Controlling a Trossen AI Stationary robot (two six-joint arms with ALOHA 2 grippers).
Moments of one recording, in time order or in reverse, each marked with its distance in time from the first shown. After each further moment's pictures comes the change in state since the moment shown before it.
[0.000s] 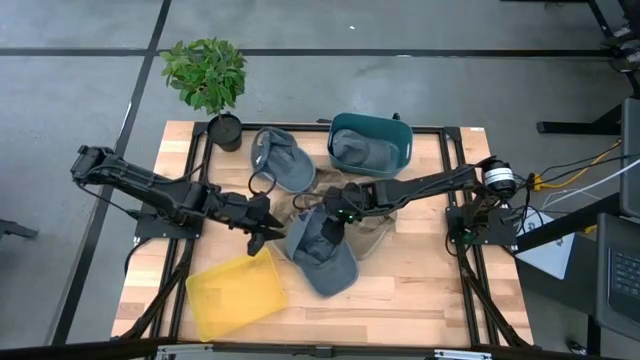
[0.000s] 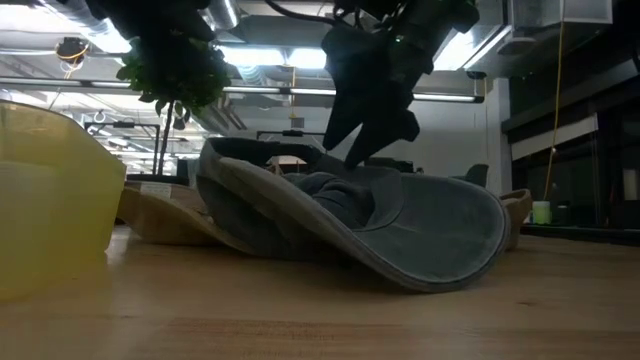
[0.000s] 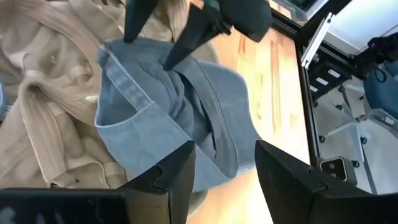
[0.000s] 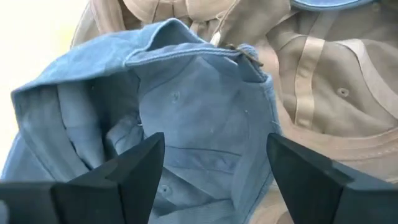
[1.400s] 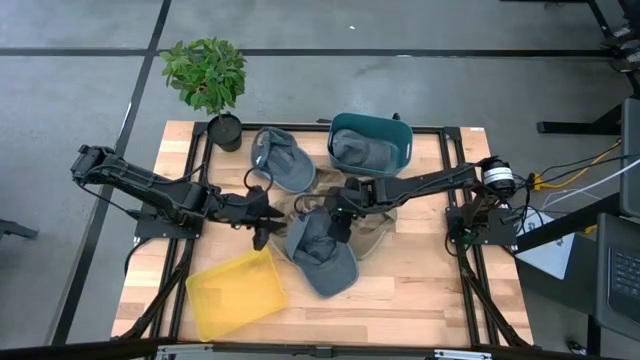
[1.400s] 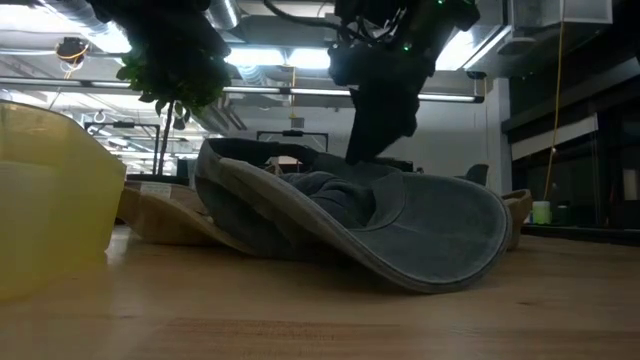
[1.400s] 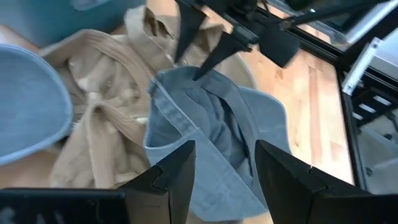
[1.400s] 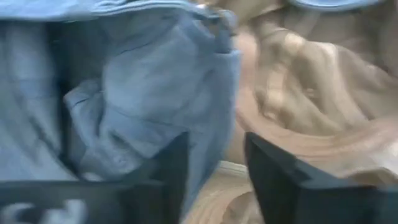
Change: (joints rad) left arm -0.007 0.000 0.000 0.000 -0.207 0.001; right arm -0.019 0.004 0.019 -0.103 0.023 -0.218
